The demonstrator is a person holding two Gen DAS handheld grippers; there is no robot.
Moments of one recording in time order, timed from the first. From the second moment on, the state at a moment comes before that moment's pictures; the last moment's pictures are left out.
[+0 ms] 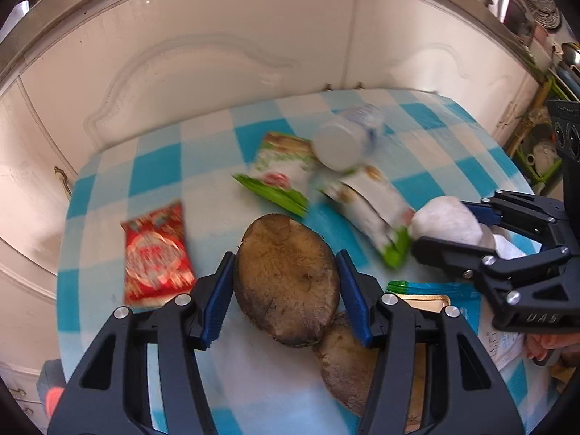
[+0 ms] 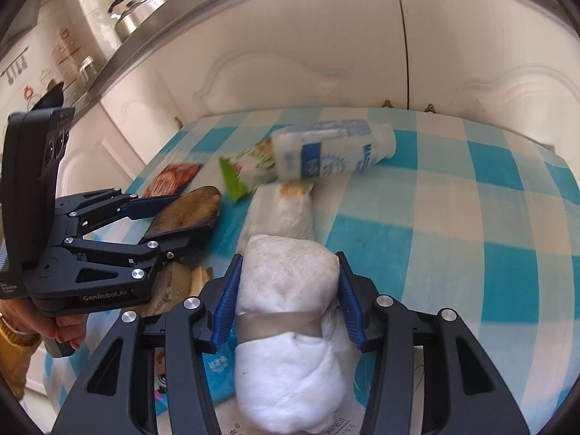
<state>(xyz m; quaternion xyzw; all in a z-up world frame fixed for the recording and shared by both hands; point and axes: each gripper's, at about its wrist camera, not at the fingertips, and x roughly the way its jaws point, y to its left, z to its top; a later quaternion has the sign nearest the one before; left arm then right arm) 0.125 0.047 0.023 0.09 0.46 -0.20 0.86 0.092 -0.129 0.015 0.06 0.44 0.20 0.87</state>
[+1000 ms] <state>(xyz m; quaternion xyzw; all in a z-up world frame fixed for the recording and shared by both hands) 0.049 0.115 0.019 -0.06 0.44 -0.14 0.89 0.131 -0.095 0.030 0.00 0.48 0.18 0.86</state>
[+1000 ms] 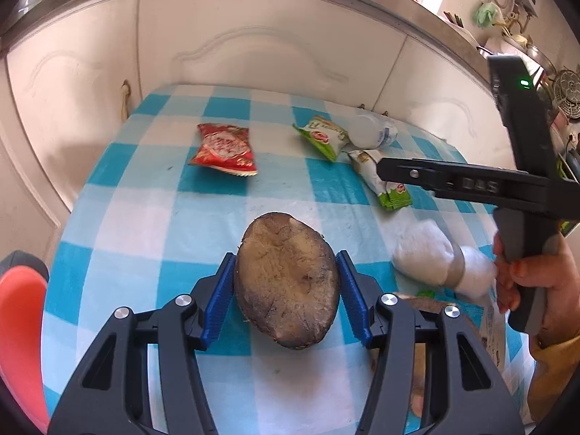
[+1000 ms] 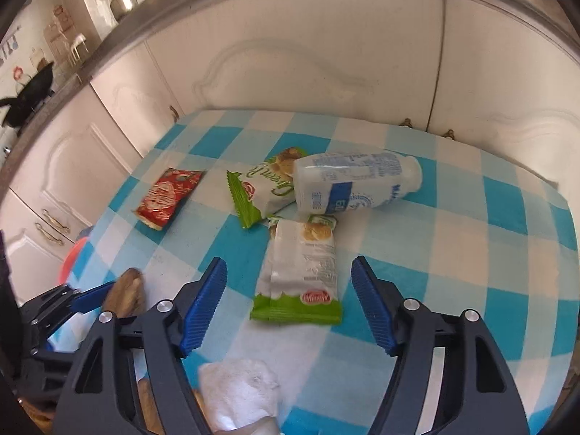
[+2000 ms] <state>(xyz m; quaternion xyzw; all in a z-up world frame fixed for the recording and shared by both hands) 0.010 0.164 0.023 -0.09 0.43 -0.10 0.90 0.102 -0.100 0.047 0.03 0.44 0.15 0.88</state>
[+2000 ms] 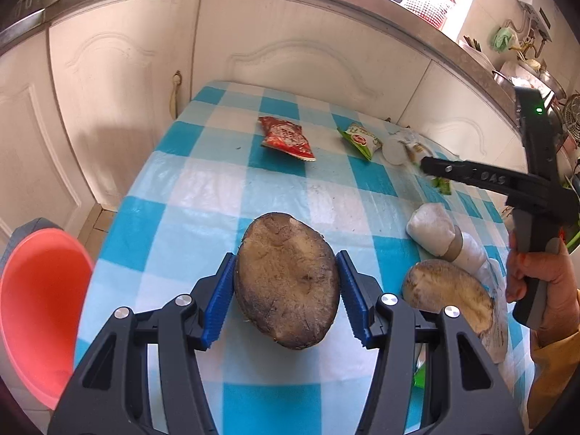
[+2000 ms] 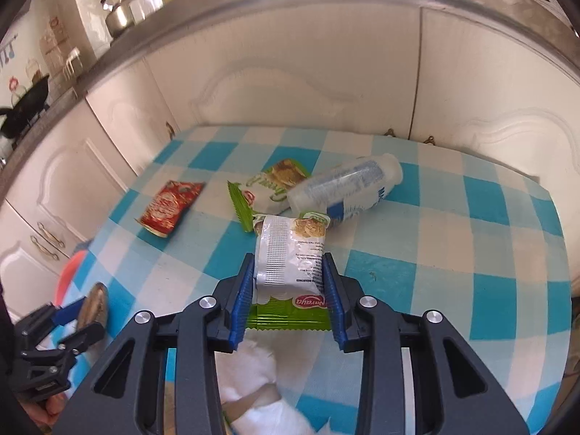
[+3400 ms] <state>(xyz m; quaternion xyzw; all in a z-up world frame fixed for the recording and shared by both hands) -0.122 0.416 0.017 -0.17 0.38 0.13 0.90 -0.020 0.174 0.078 0.02 0.48 0.38 0.79</state>
